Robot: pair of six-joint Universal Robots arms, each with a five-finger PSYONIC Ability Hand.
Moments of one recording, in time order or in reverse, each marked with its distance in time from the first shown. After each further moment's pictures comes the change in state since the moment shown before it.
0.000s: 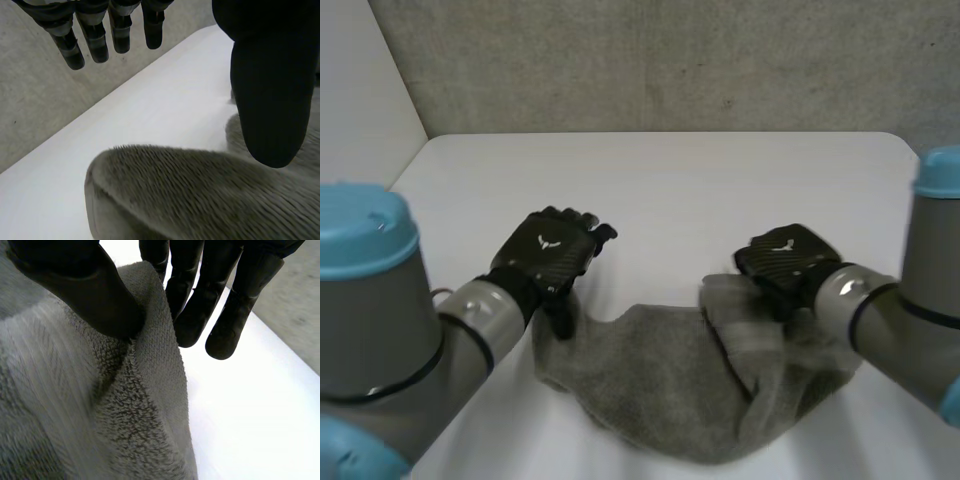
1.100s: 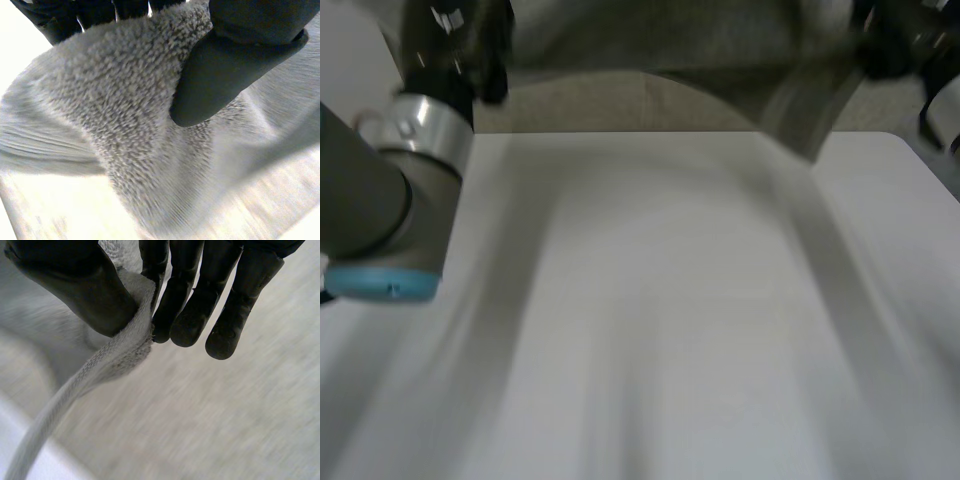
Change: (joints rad) left arm 0.118 -0.008 0.238 0.450 -0.125 -0.035; right arm -0.244 -0.014 -0.297 -0.483 -0.126 0.382; left_hand 0.988 1.023 1.023 1.024 0.993; right_hand 0.002 0.000 0.005 0.000 -0.001
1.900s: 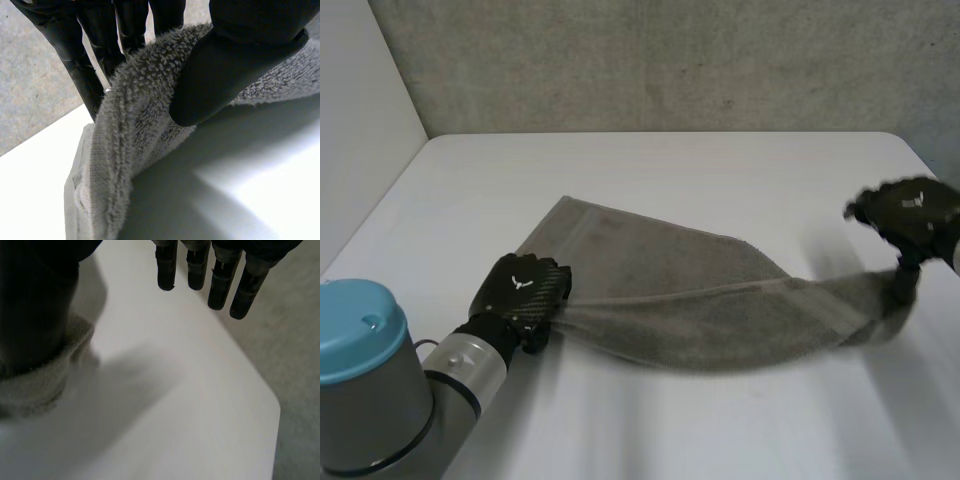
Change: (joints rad) left arm -0.050 0.057 -0.570 -0.129 0.103 0.002; right arm -0.166 -0.062 0.281 0.523 -0.074 -0.625; left_hand 0.004 0.000 0.000 0.001 0.000; right_hand -1.108 -1.082 -1.091 -1.072 -1.098
